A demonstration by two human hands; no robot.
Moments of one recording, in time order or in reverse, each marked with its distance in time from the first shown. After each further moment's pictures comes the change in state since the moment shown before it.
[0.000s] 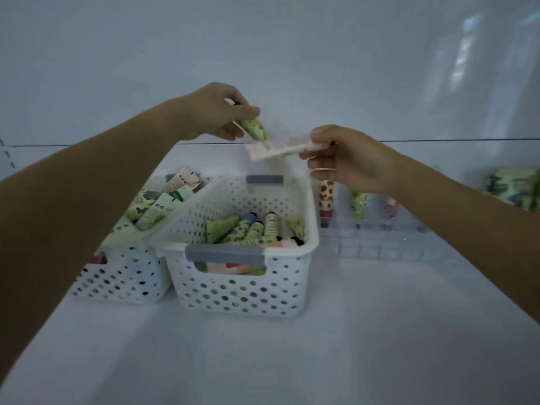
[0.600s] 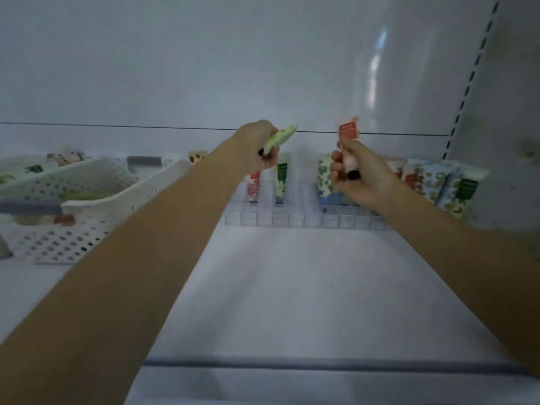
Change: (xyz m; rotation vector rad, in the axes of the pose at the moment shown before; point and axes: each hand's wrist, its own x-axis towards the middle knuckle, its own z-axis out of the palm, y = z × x) left_hand -0.036 0.146 0.260 -0.799 -0.028 -0.390; right_hand -0.179 -0.007 -0.174 0.385 0.542 -0.005
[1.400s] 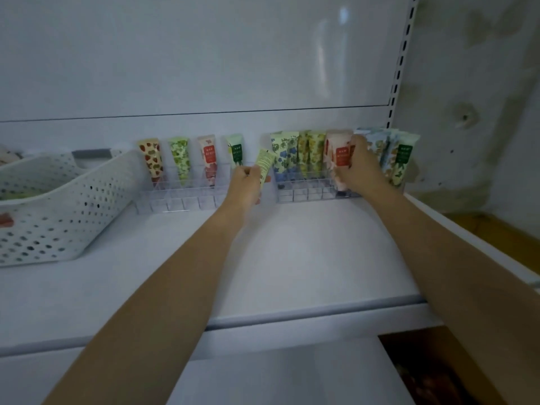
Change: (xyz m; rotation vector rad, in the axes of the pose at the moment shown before) left_hand -0.027 -0.106 0.049 0.281 0.047 0.191; right_hand -0.008 -0.001 -0.107 -1.303 0.384 -0.378
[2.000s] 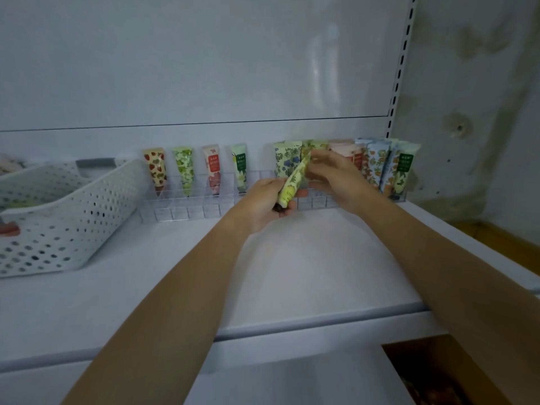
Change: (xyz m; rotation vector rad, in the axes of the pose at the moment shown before) left_hand -0.003 0.003 0.004 -0.335 -0.433 -0.146; right_hand -0.022 -0.042 0.018 0.860 -0.287 0.109
